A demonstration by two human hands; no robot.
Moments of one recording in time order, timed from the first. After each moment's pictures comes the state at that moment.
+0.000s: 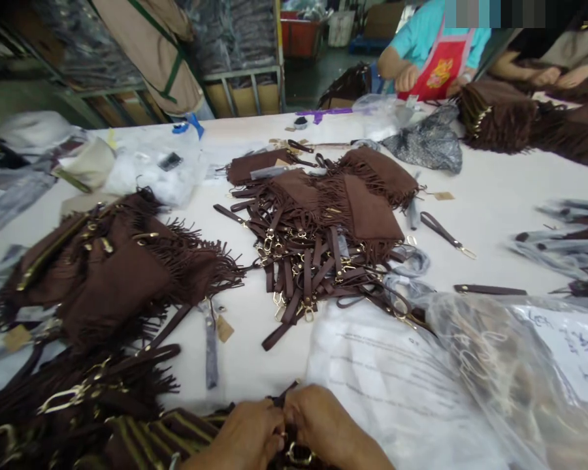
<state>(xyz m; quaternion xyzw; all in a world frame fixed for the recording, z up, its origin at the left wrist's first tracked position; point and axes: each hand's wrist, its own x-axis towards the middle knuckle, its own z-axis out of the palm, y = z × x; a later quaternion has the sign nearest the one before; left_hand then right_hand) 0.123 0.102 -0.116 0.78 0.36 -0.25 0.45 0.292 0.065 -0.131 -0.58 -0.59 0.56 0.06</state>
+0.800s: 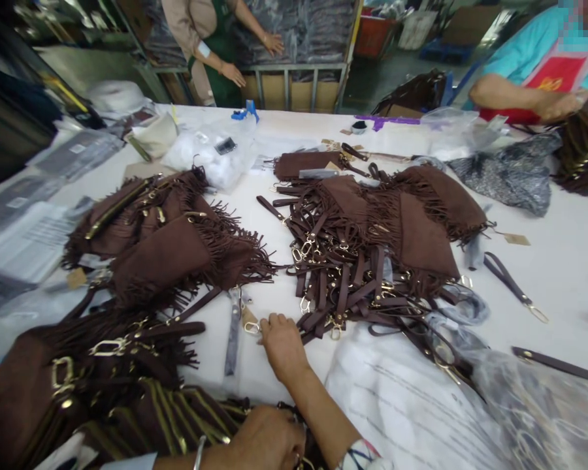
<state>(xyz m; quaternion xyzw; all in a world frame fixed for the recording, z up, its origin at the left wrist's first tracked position) 0.117 0.094 -0.141 0.80 0.34 -0.19 0.45 0.199 0.182 -0.184 -0.54 -0.81 0.22 0.00</state>
